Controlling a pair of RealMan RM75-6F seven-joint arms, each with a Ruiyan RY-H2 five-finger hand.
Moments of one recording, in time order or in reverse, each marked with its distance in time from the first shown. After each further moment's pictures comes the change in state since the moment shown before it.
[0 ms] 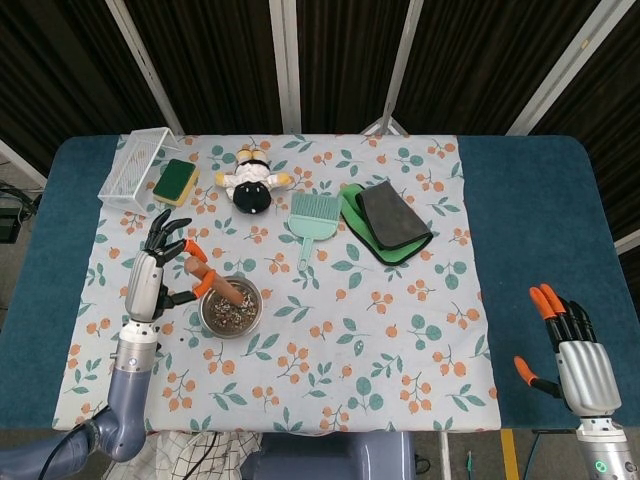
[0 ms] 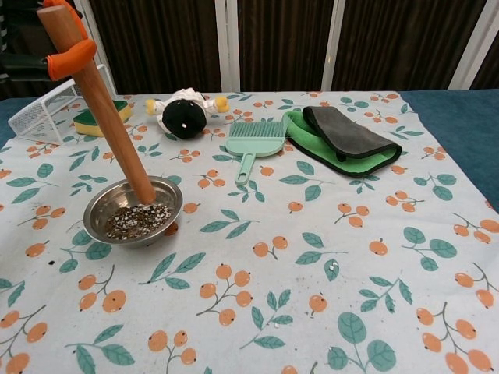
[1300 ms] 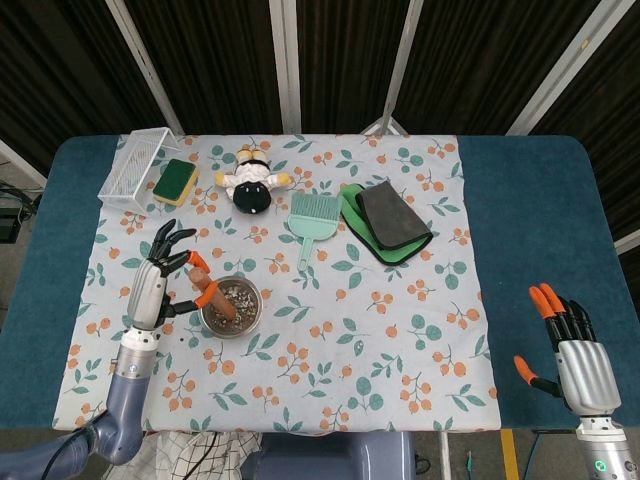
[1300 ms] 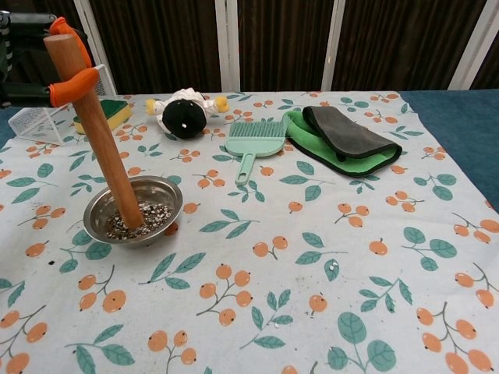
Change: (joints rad) left arm 0.009 -0.028 0.044 0.099 0.046 0.018 -0.053; right arm 0.001 0.000 0.001 -0.002 0.003 -0.004 -0.005
